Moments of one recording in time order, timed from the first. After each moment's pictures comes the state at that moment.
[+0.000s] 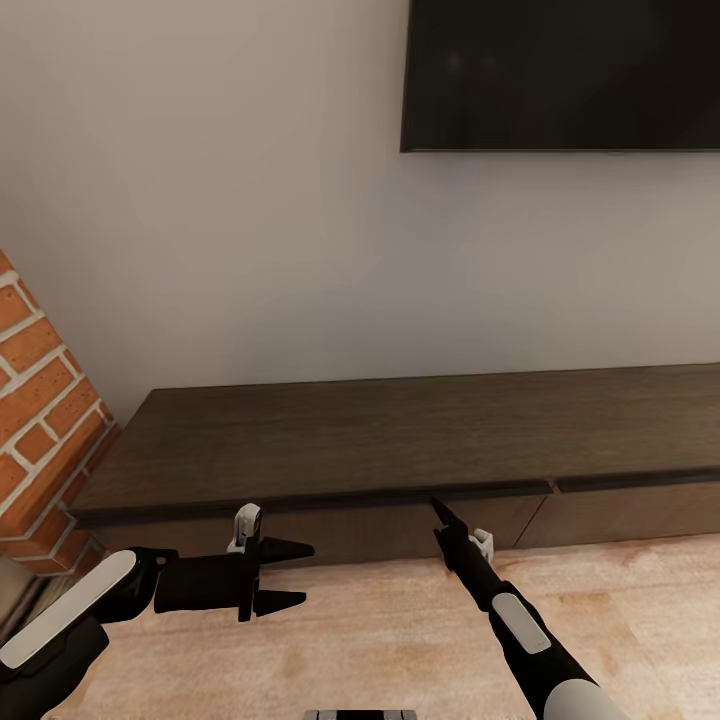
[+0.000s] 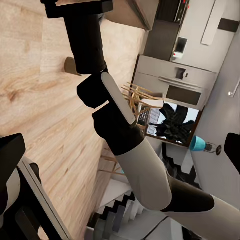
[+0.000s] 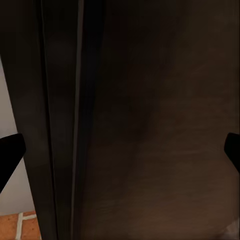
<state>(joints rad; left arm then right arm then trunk) -0.41 0.52 -0.54 -1.47 2.12 0.99 0.12 -0.53 0.02 -0.04 -0.53 -1.18 0.19 0.56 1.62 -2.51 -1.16</state>
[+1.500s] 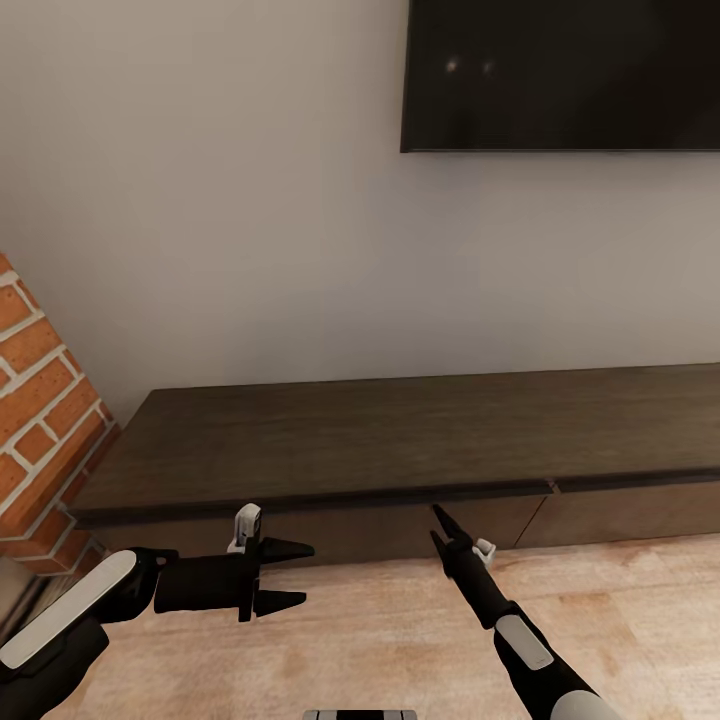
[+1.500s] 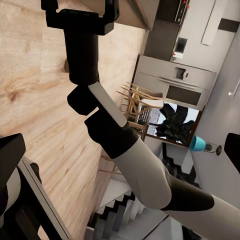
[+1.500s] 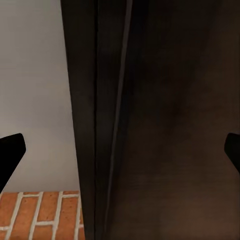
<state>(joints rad) -0.41 0.52 -0.54 -1.47 2.12 0.99 0.12 -0.53 0.01 -0.03 -0.41 -1.18 0.20 0.87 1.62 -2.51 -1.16</state>
